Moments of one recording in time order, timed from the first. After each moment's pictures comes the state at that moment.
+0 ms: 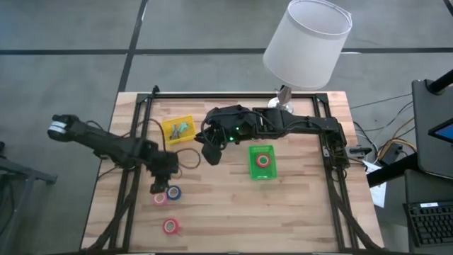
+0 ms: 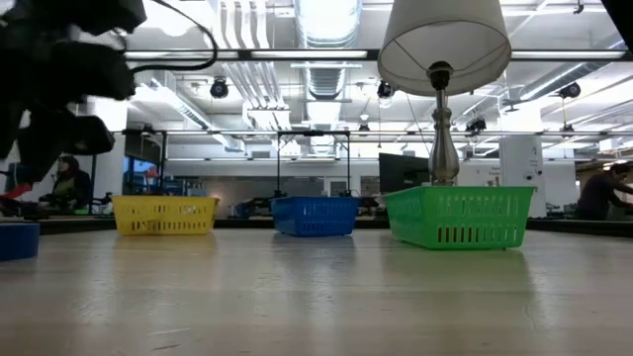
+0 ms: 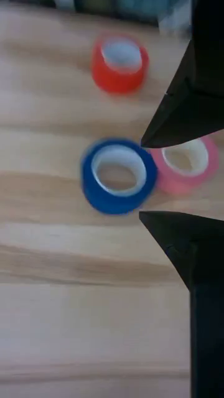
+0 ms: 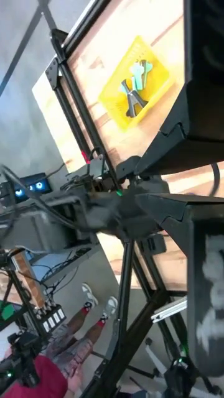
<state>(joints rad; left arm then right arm) -0.21 1.01 0.61 -0.79 0.29 -0.37 0.08 2.02 2.32 -0.76 0.13 0.49</state>
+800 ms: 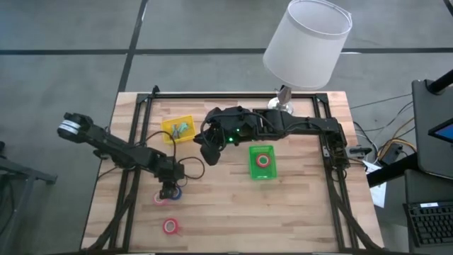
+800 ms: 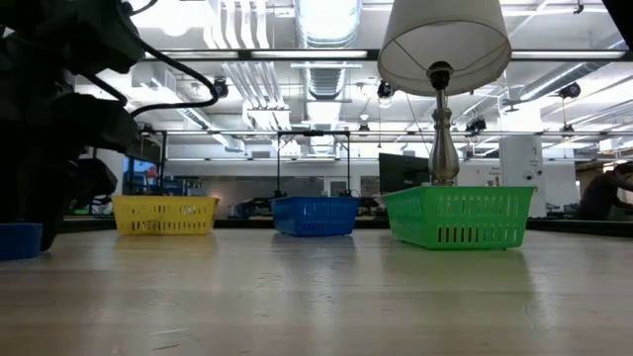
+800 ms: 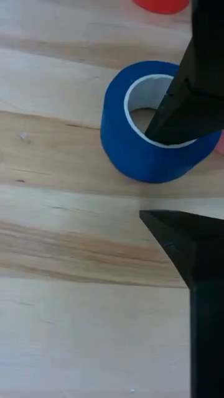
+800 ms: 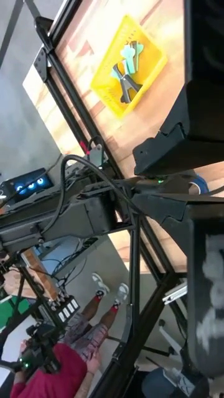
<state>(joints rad) -0.30 1.22 0.49 -0.47 0.15 -0.46 0.10 2.02 2.32 -0.74 0.13 0.59</state>
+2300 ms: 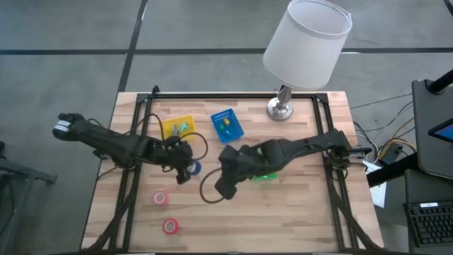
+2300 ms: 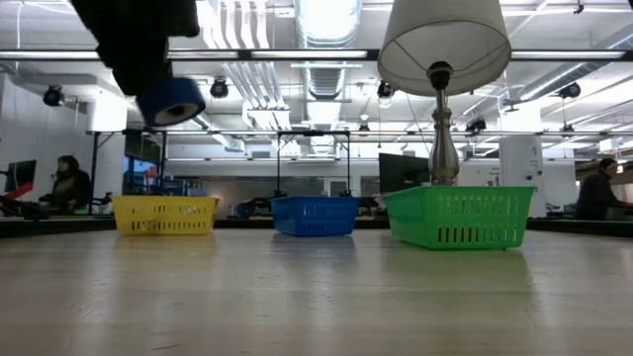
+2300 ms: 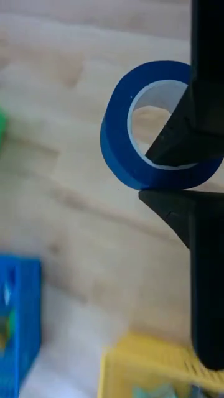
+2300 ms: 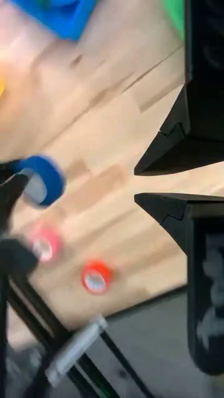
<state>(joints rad) -0.25 1.13 0.87 -0.68 -0.28 -0.56 0.29 2.01 2.19 -1.13 0.20 0.88</state>
